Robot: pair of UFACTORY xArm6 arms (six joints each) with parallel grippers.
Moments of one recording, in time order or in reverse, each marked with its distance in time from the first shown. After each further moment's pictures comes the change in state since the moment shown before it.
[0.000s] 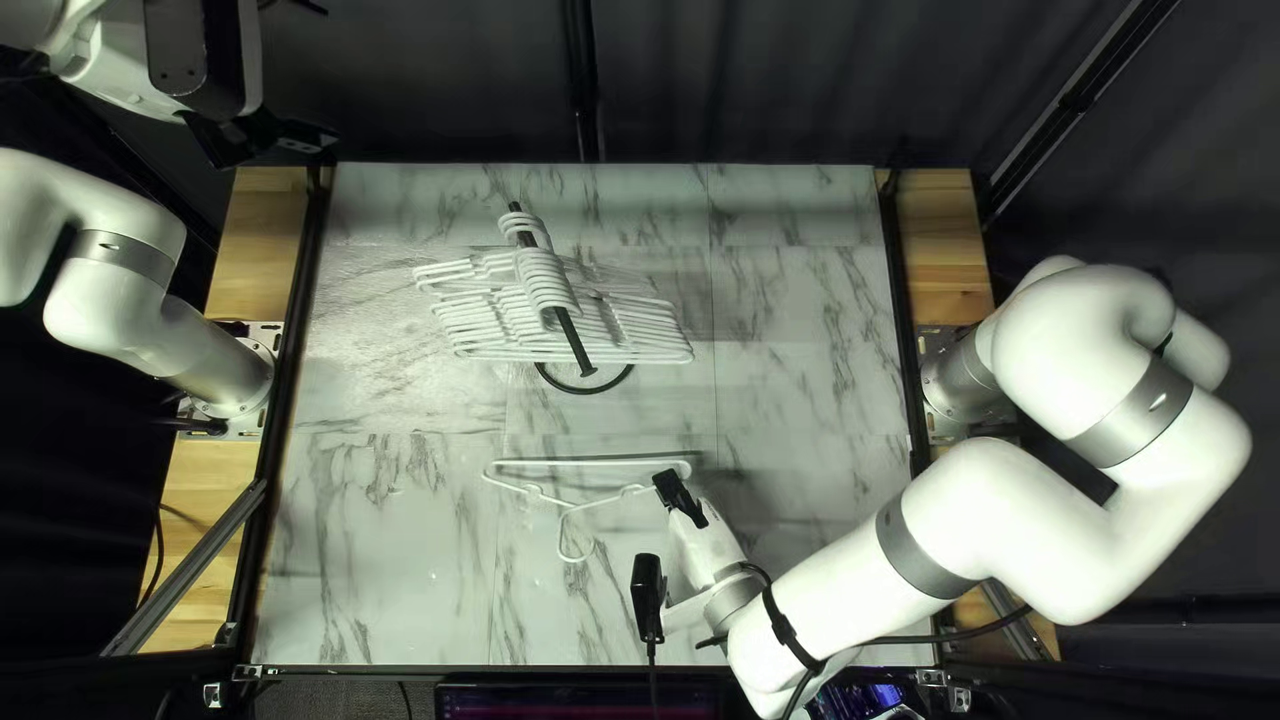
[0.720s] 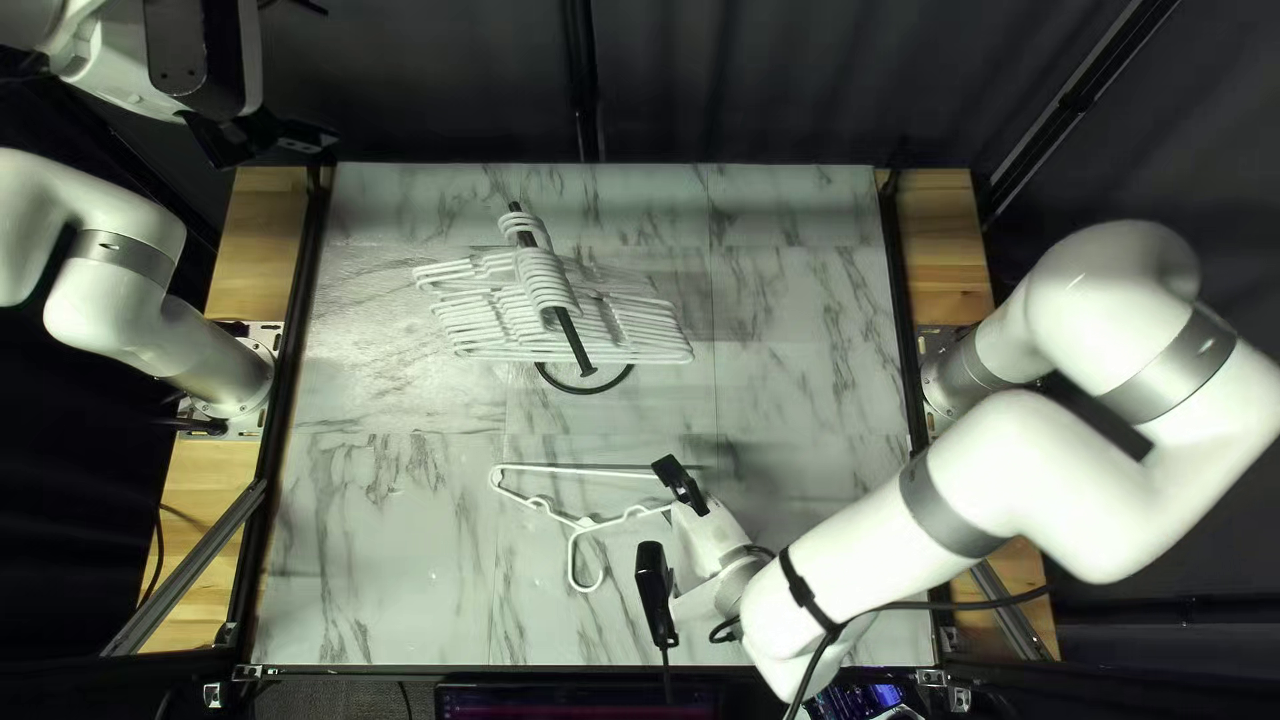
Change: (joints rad) left arm 0.000 0.000 0.000 0.000 0.000 0.000; right arm -0.032 -0.177 0.161 -0.037 -0.191 -0.025
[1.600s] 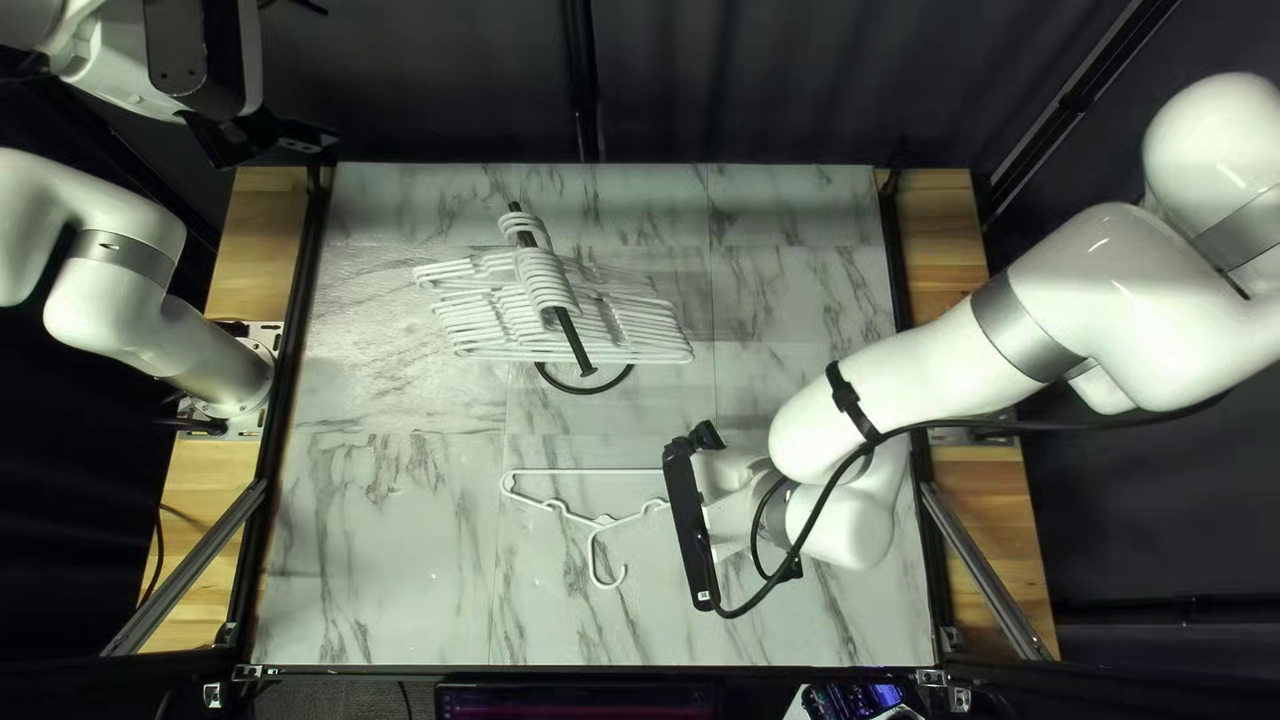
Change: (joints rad) left arm 0.000 0.000 0.000 0.000 0.000 0.000; right arm -0.255 -0.423 0.384 -0.057 -0.617 0.059
